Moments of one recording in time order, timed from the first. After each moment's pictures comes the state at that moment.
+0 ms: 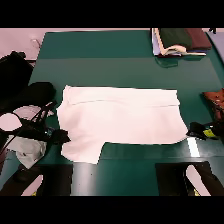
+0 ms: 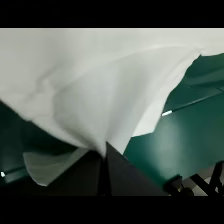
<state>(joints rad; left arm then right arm) -0.16 -0.67 0.62 1.06 -1.39 -1.59 -0.53 -0.77 0.62 -1.28 1.47 1.34</state>
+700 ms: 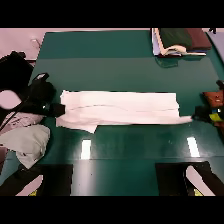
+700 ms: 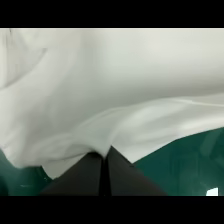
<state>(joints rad) -0.15 -0.94 0.91 1.29 -1.12 -1.62 -0.39 -0.91 0.90 -1.26 1.40 1.41</state>
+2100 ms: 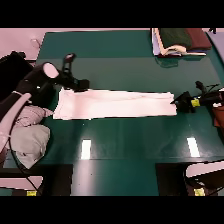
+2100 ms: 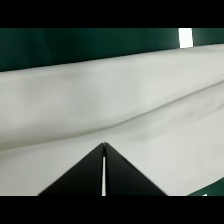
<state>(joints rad) -0.30 -1.50 1.31 1.14 -0.89 -1.54 -0.50 -1.65 1.09 -0.80 1.34 1.20</state>
